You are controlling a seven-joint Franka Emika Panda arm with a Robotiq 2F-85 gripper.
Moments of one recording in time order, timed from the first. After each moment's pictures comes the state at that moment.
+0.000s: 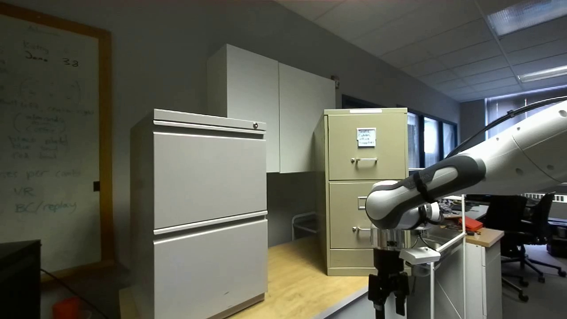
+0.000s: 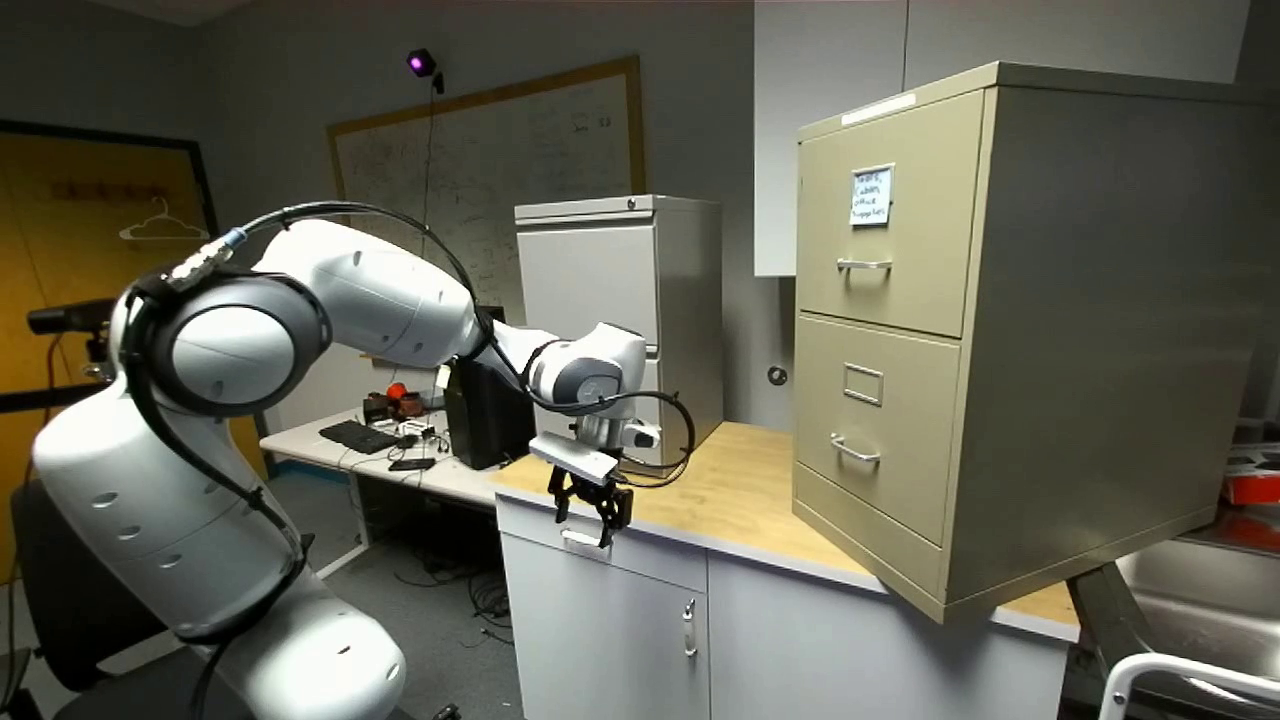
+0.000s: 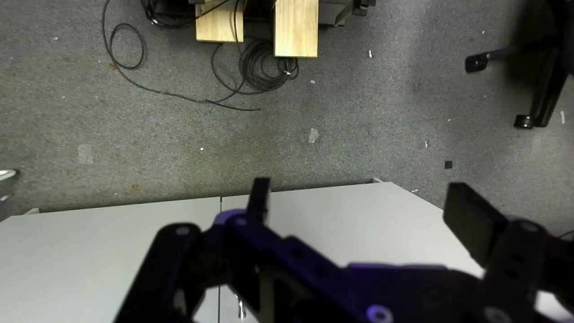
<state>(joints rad) -0.01 -0.30 -0.16 -2.40 0.11 1.91 -0.24</state>
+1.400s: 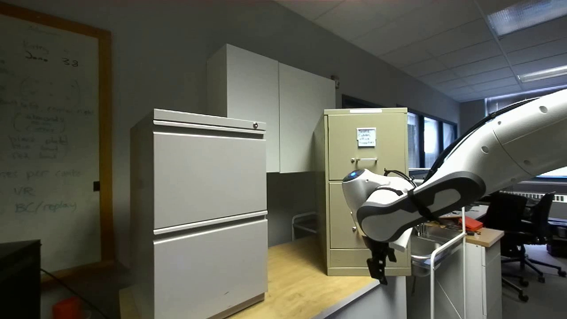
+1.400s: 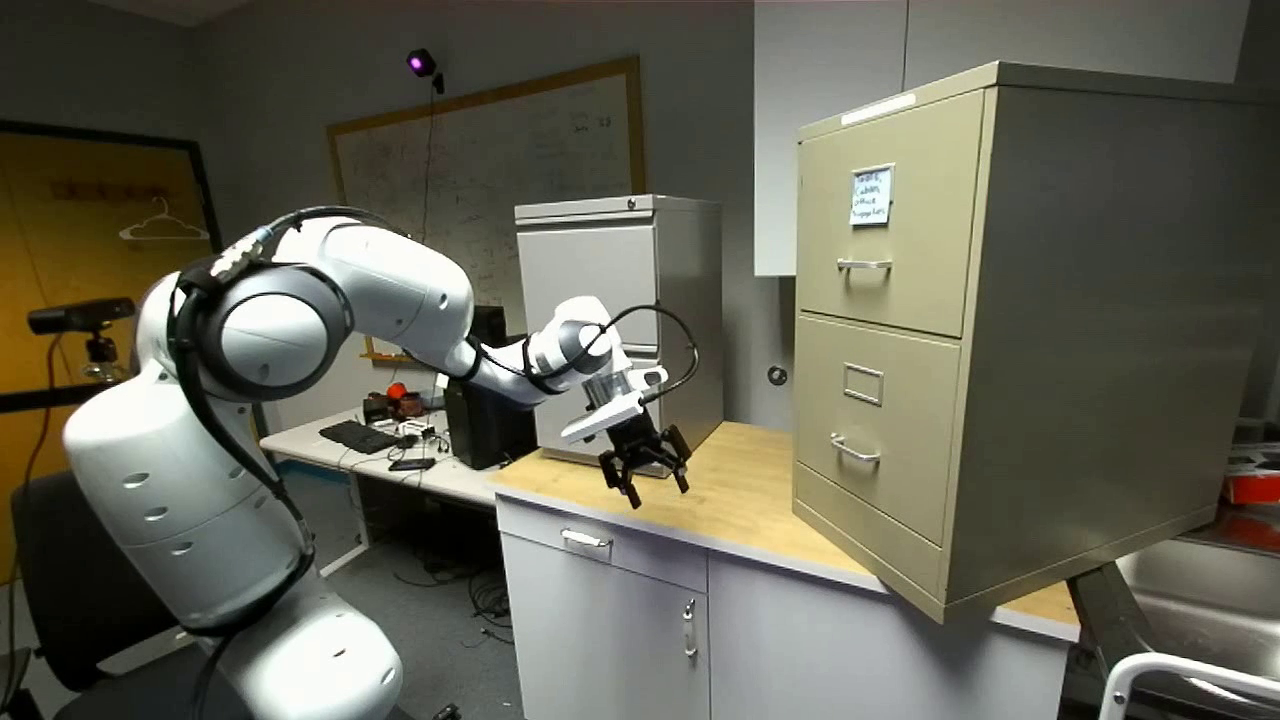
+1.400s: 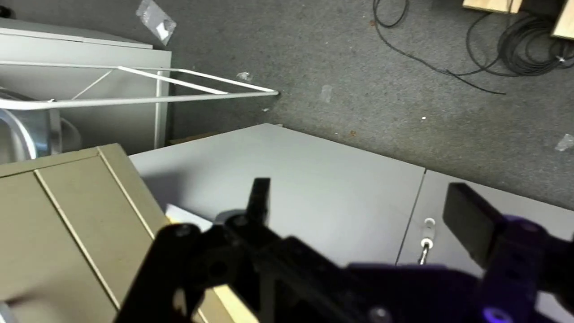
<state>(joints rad) -0.05 -0.24 -0.04 -2.26 -0.55 2.01 -0.05</state>
